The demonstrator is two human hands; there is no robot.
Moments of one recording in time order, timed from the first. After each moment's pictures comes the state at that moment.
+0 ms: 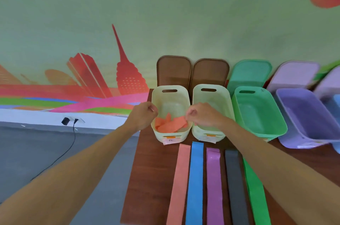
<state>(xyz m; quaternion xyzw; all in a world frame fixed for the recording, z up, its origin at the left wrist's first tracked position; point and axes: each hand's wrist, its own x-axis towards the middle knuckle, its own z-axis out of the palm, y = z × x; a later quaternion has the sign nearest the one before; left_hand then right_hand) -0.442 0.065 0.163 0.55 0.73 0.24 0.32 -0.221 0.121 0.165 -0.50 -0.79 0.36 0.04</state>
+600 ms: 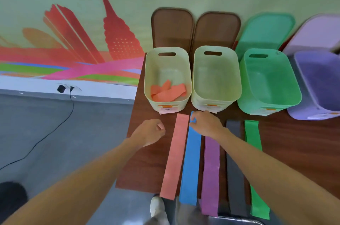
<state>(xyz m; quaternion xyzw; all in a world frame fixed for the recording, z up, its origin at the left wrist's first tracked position) -0.403 -0.010 0.042 0.58 0.71 0.05 0.39 -0.196 0.061 0.030 -0.56 -0.77 0.29 -0.11</state>
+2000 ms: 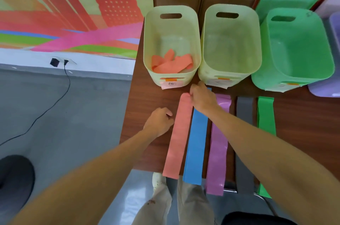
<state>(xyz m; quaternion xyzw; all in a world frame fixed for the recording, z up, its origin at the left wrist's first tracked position) -0.376 -0.032 -0.037 0.54 0.74 0.07 0.40 -0.228 0.067 -0.035 -0.59 -0.77 0.22 -0.08</state>
